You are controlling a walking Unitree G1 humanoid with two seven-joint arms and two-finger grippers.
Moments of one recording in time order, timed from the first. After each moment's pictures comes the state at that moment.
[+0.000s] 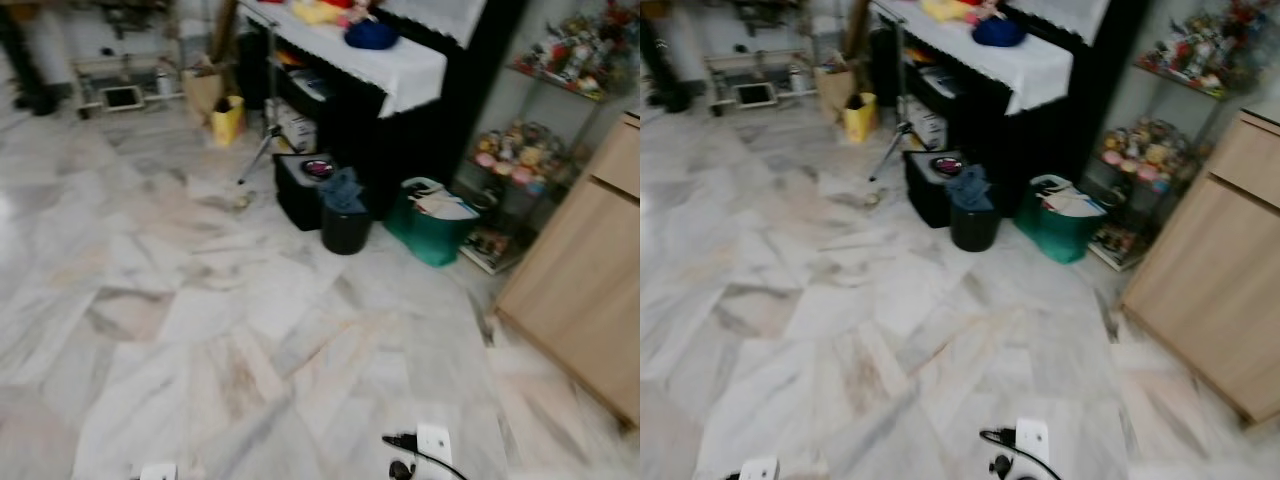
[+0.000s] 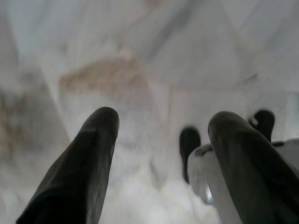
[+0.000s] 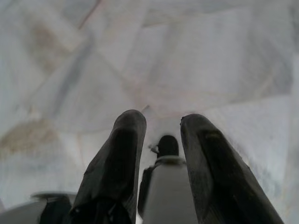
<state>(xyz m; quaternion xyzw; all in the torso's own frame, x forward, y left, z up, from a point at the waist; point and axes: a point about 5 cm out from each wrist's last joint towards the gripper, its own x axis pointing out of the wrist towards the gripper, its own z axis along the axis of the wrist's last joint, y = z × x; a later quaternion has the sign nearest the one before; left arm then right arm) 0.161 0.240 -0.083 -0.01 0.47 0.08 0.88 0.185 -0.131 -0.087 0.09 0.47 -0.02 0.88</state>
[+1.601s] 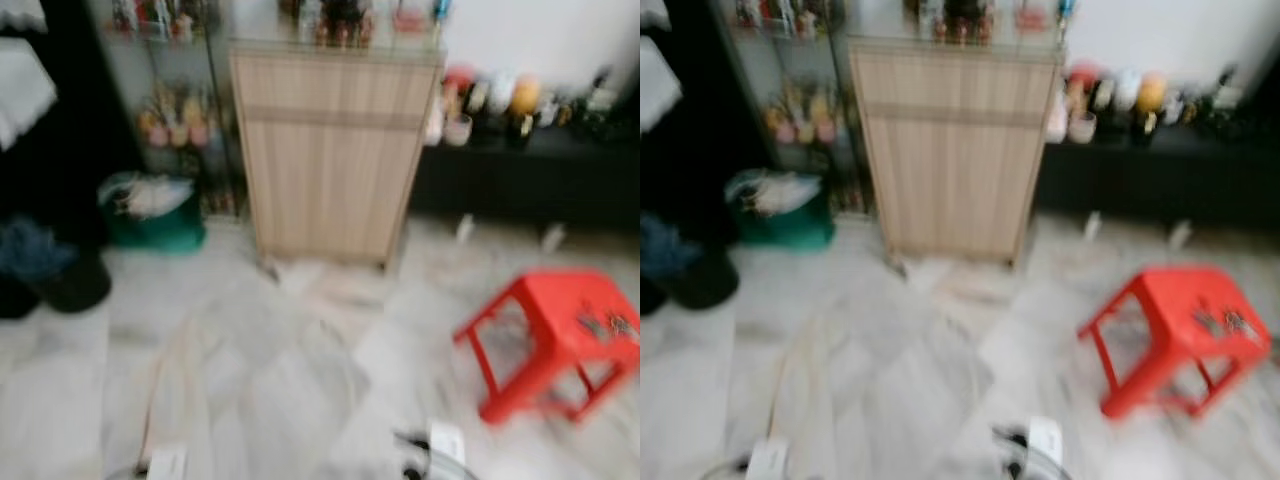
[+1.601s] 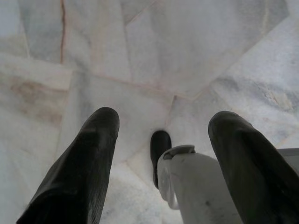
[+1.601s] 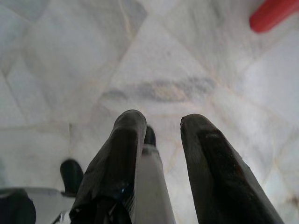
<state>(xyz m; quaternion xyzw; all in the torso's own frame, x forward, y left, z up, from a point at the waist) 0.164 0.228 -0.084 -0.02 0.45 0.07 0.89 0.172 -0.146 -0.093 0.09 0.48 -0.06 0.87</state>
